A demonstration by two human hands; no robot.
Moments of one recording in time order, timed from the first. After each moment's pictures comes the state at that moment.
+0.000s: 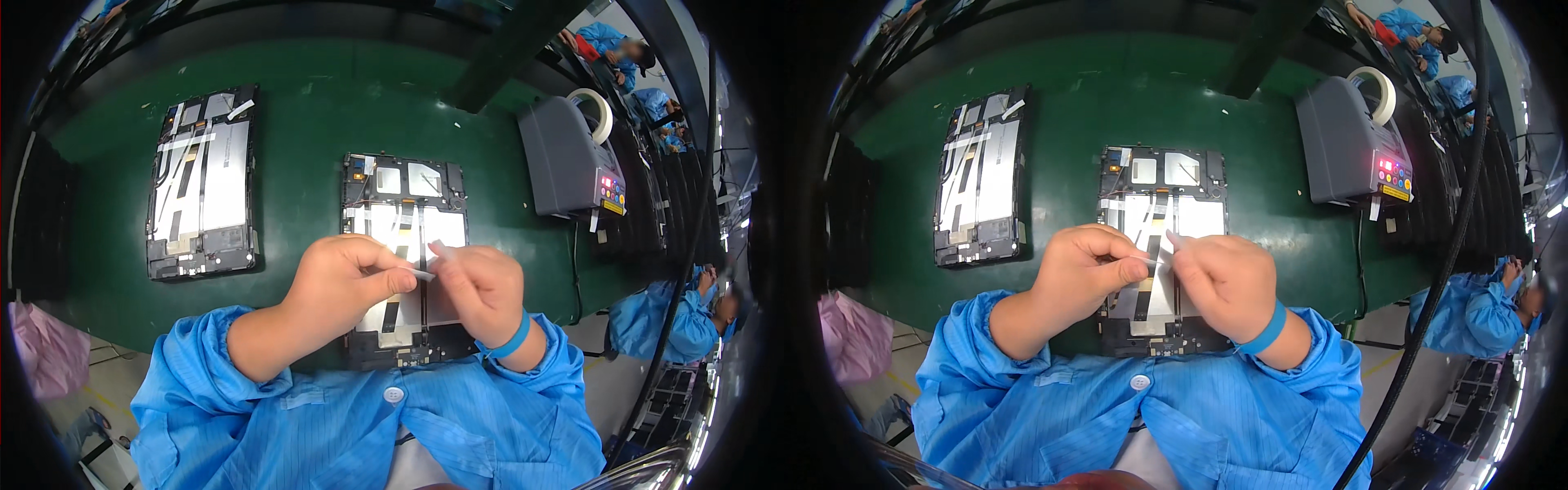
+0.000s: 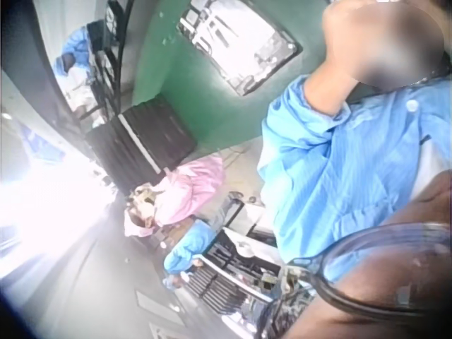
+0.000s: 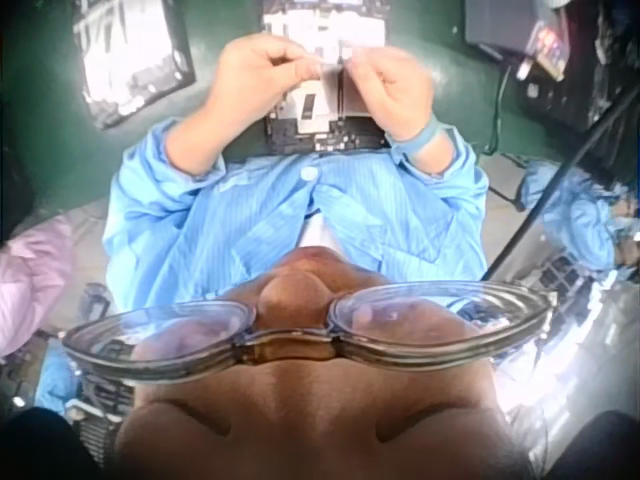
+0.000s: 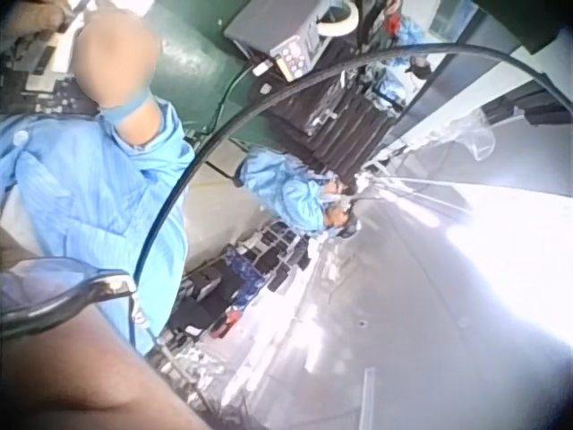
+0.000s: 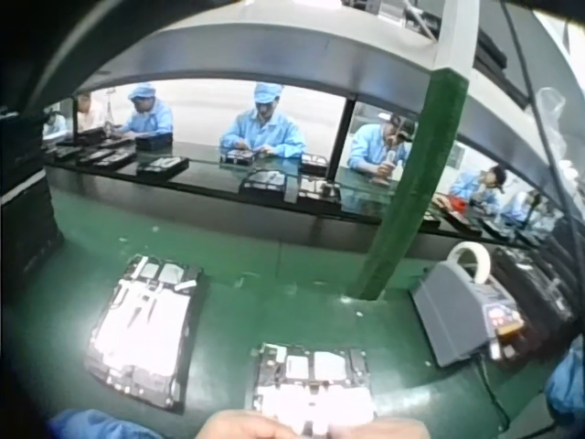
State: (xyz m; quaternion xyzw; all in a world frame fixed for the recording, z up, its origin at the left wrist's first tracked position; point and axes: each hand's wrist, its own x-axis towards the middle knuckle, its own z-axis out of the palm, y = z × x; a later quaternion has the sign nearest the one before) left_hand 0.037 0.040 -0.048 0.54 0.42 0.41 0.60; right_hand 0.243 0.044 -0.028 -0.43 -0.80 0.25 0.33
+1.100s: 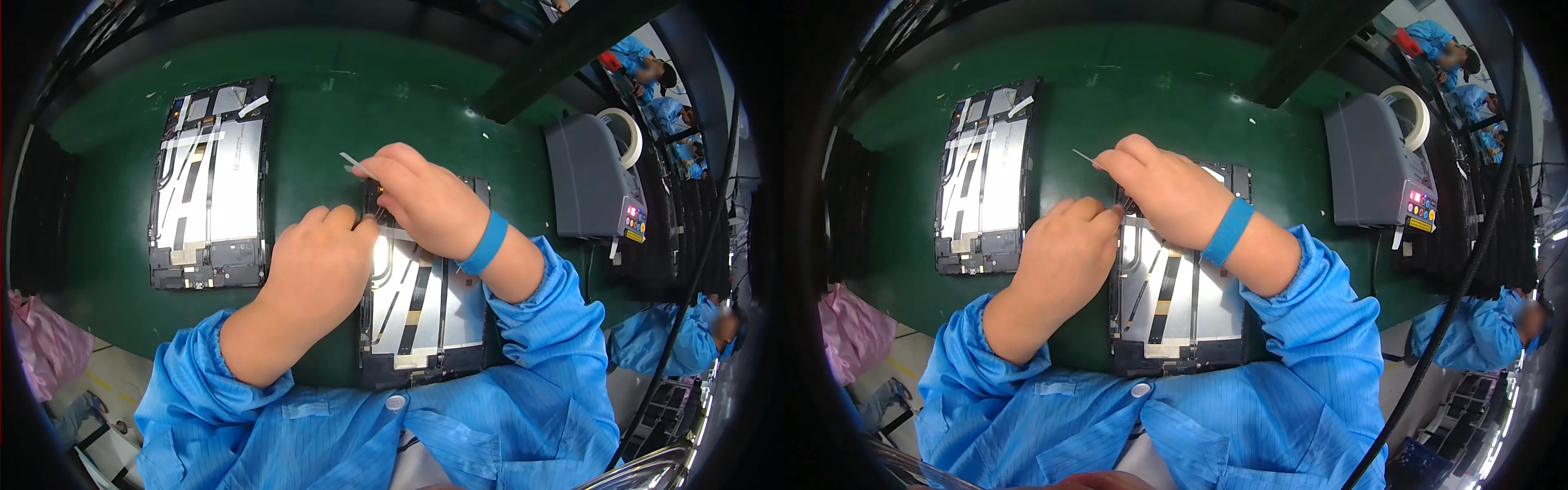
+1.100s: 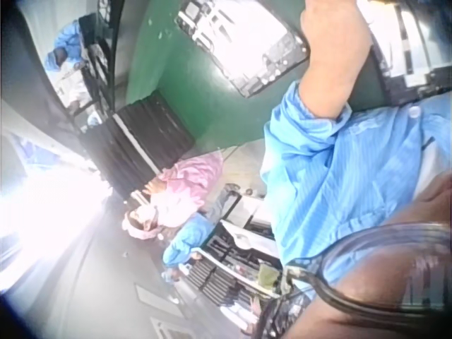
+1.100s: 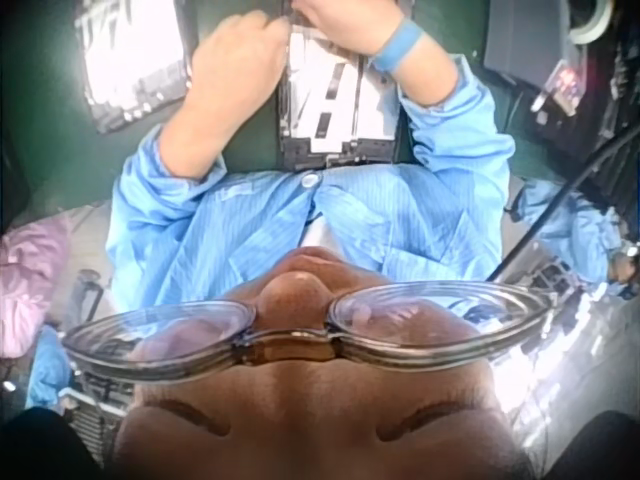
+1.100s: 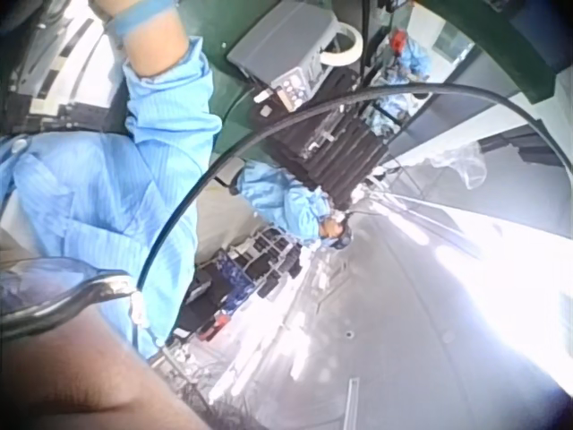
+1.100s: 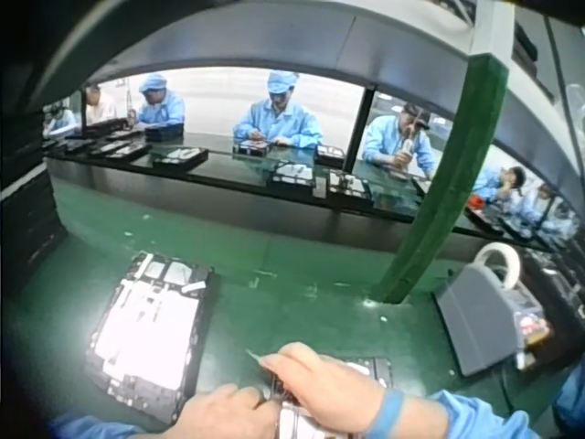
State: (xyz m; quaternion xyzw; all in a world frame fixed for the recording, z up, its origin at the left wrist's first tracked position) left_hand 0.016 0.070 -0.056 0.81 0.55 0.21 0.03; right_hand 0.177 0.159 -0.046 -0.24 -0.93 0.20 0.21
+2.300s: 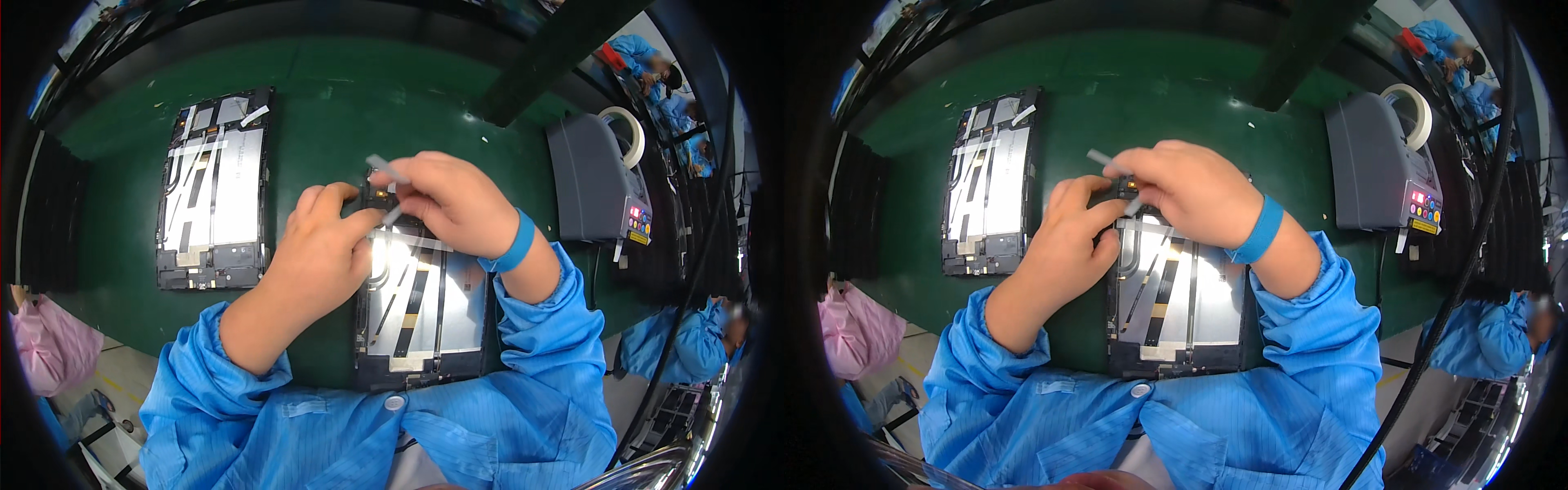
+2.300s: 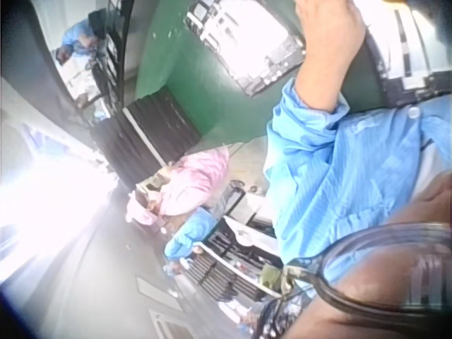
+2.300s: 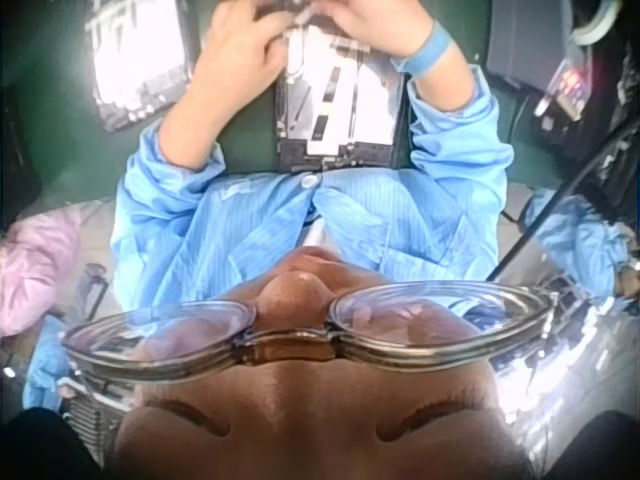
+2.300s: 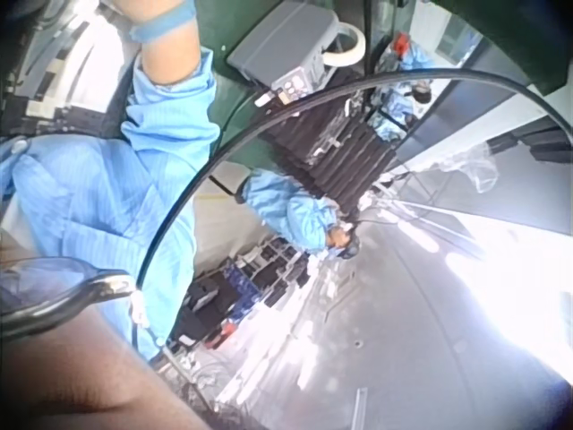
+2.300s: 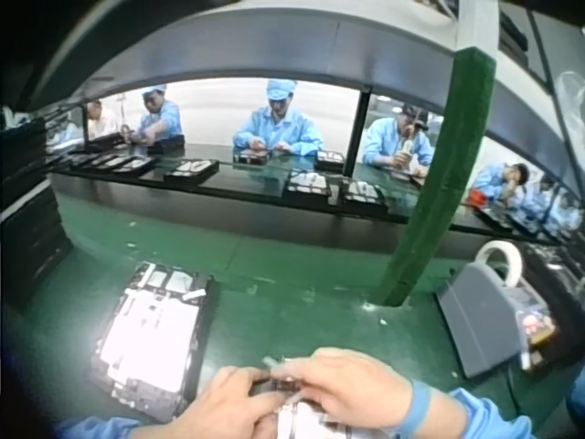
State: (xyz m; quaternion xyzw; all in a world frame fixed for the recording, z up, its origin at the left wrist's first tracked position) left_hand 0.014 0.079 -0.059 0.78 0.54 0.29 0.14; right_hand 0.200 0.165 -0.024 -0.25 -0.90 0.28 0.21
